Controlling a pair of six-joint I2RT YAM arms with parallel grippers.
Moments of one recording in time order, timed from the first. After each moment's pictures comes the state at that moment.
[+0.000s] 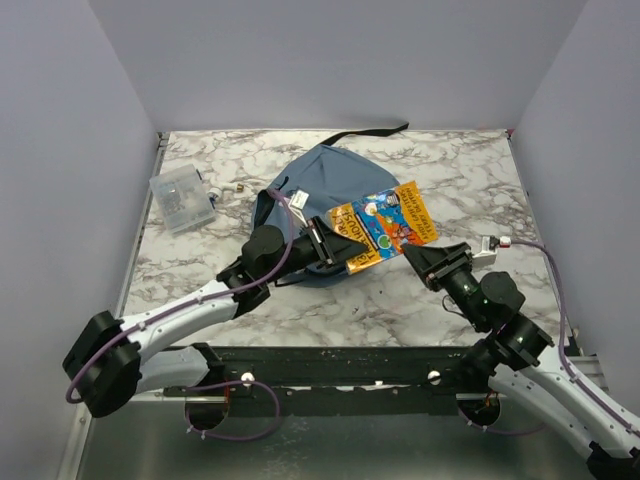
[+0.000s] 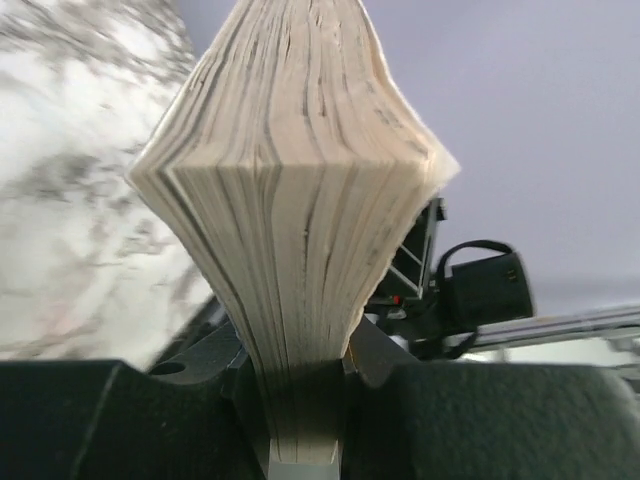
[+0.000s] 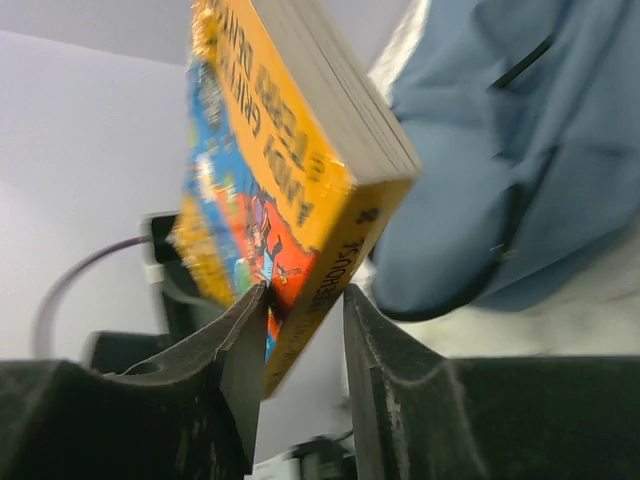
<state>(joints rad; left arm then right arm) -0.82 1.19 0.64 0.59 0.27 -1.24 0.70 0.38 0.40 -0.05 0.26 1.34</state>
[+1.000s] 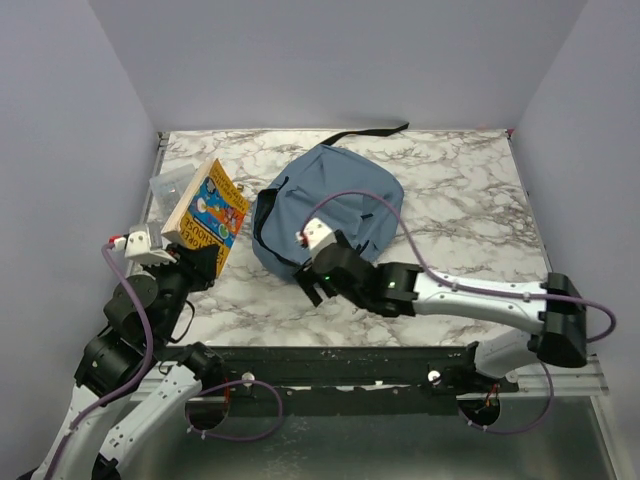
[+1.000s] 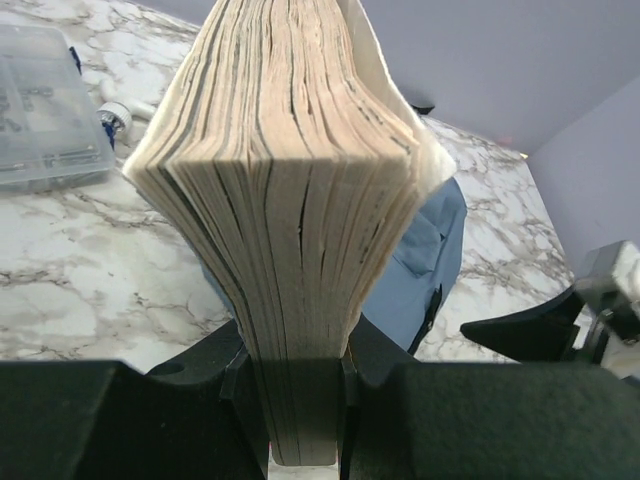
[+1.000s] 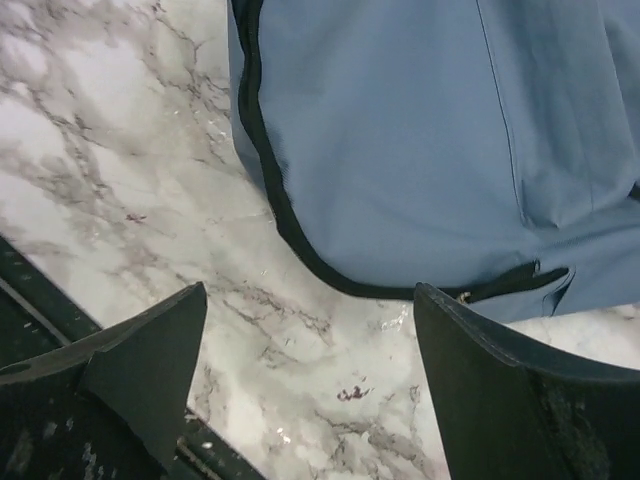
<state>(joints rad) -0.59 0.35 0.90 -0.68 -0.40 -0.53 1.19 1.37 1.07 -0.32 0.42 0.22</state>
